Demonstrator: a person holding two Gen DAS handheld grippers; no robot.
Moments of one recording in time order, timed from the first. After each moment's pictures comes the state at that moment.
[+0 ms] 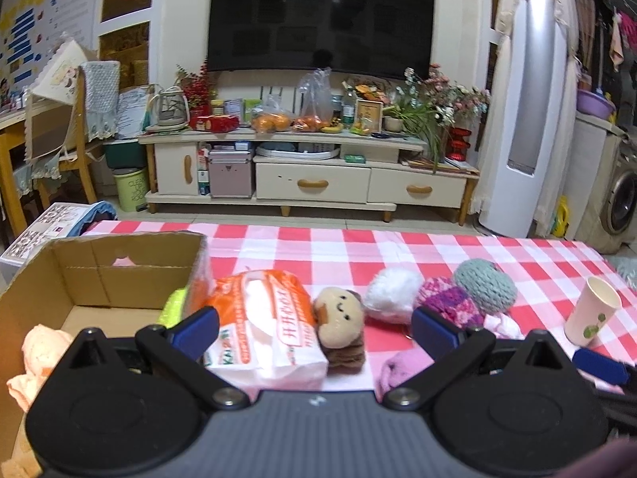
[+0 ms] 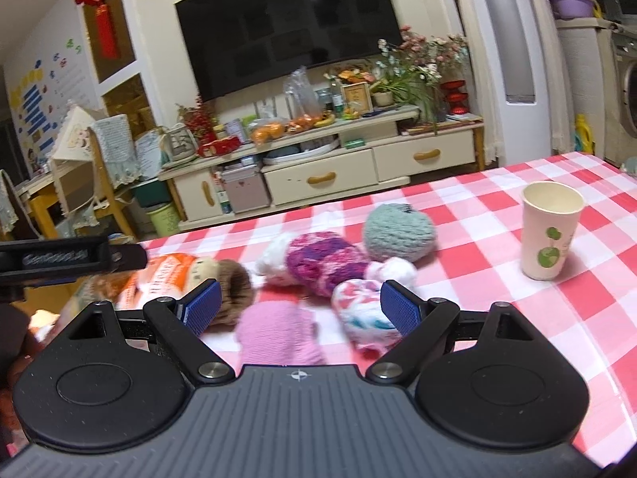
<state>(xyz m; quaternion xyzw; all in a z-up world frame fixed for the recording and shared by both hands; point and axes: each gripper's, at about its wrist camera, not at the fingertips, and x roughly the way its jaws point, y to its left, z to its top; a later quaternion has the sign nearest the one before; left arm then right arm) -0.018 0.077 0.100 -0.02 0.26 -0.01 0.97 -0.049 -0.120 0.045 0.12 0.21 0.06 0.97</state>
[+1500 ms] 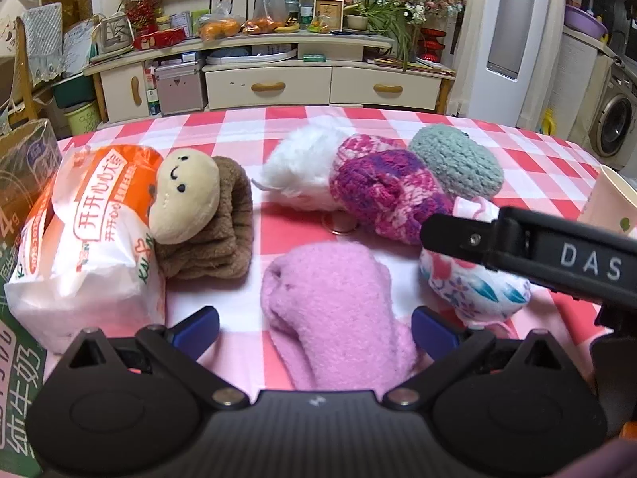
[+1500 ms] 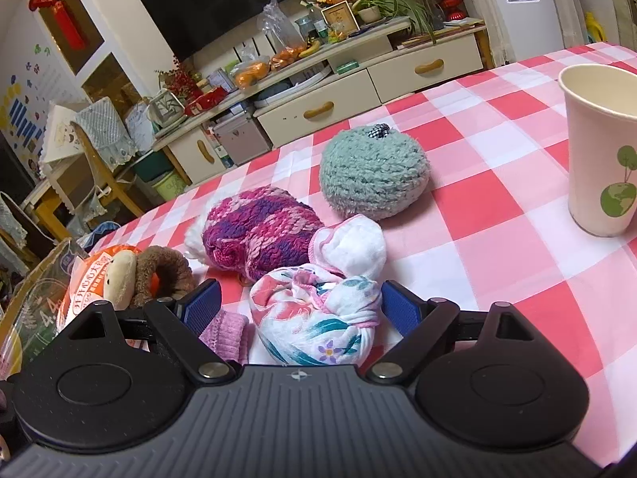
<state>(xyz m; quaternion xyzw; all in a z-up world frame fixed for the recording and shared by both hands) 0.037 0.001 0.015 0.00 0.39 -0.05 0.92 0.021 -0.166 -0.002 0.21 0.31 0.10 0.92</state>
